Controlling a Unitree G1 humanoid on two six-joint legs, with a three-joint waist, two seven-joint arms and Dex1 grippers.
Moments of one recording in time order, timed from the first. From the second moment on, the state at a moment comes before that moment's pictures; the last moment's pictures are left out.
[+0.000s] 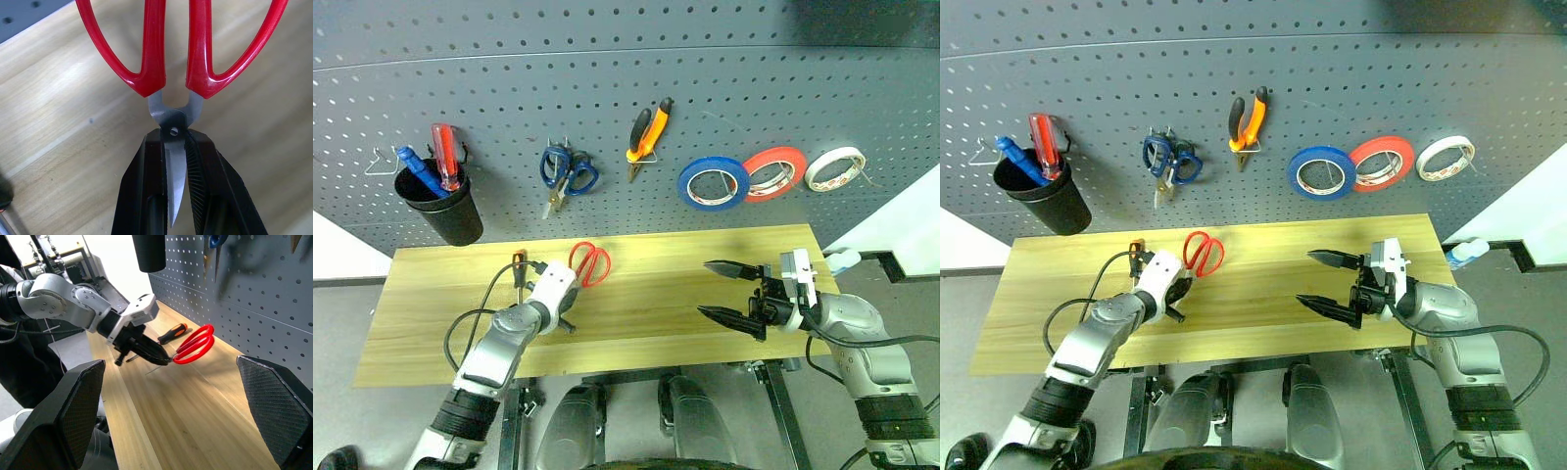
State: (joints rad) left arm -0.12 0.42 -0.19 -0.11 -0.02 0.65 -0.43; right arm -0.09 -0.59 -0.08 -0.03 0.57 0.16 1.27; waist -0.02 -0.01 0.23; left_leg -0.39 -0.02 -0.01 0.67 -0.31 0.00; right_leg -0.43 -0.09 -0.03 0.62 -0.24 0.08
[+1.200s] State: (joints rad) left arm 0.02 0.54 -0.04 -0.28 0.11 -0.01 -0.39; right arm -0.06 -0.54 -0.24 0.03 0.77 0.19 1.37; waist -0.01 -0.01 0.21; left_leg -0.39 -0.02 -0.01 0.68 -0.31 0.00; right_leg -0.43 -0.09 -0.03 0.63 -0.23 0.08
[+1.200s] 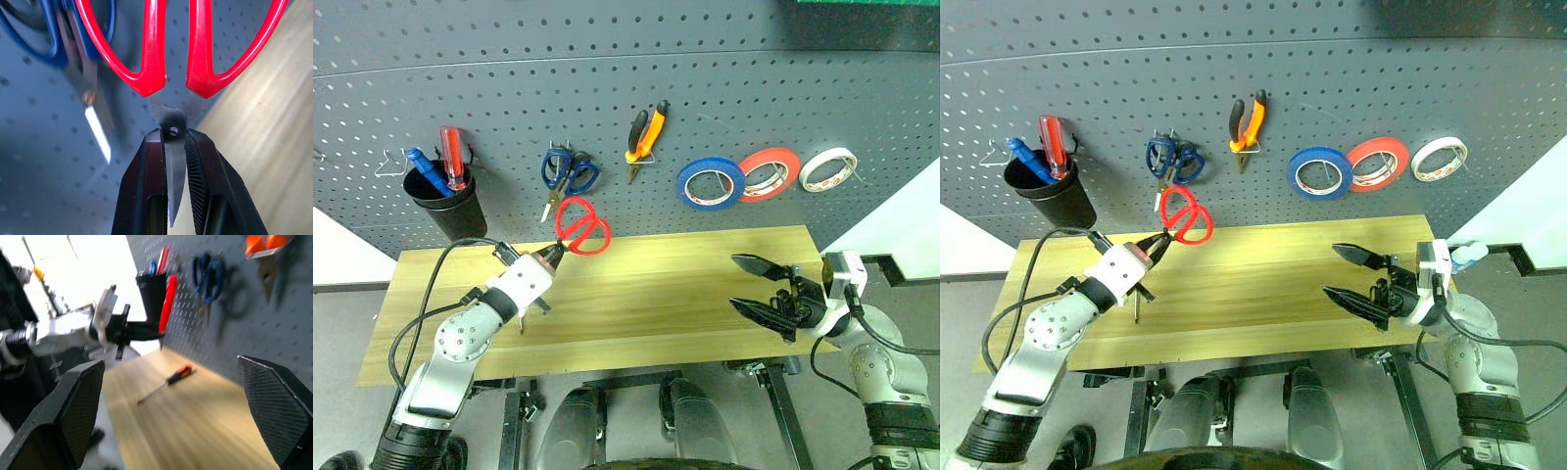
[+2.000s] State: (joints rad) left arm 0.07 0.47 0.02 -0.25 0.25 -0.20 -0.21; right arm -0.06 -0.53 -0.26 0.05 0.79 0.21 1.37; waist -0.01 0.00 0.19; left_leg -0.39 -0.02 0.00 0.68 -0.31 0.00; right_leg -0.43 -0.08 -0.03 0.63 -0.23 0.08
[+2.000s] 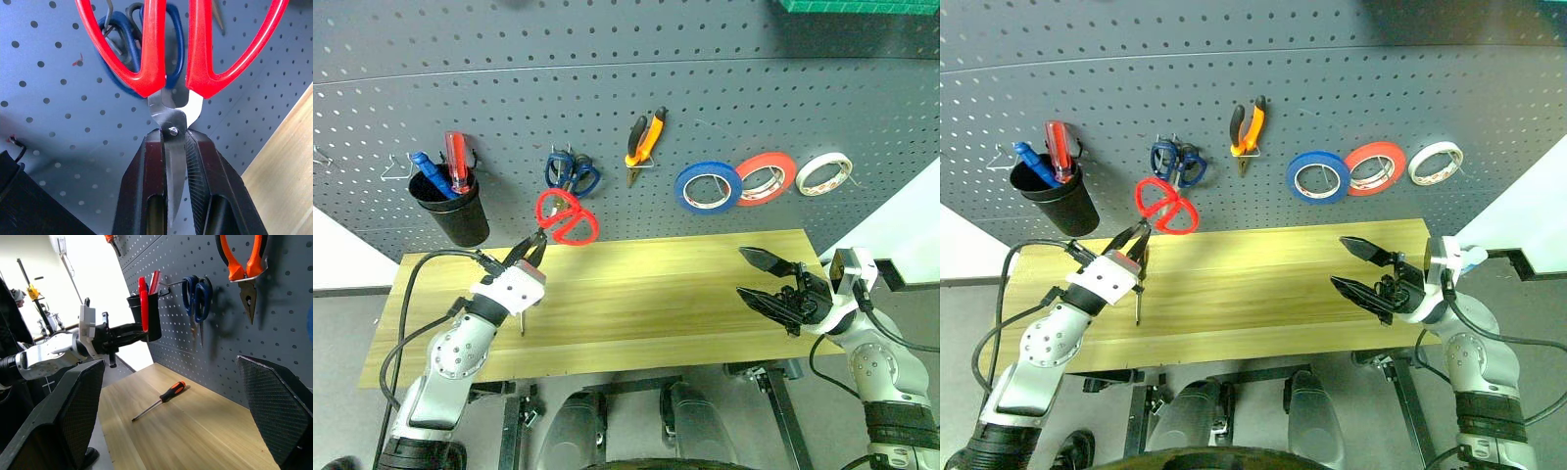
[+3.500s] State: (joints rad) left arm -0.21 0.32 -0.03 0.10 0.21 -0.07 -0.21; right arm -0.01 -0.49 -0.25 -0.04 0.81 0.24 1.33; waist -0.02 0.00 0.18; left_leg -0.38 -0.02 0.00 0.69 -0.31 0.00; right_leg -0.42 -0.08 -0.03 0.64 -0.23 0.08
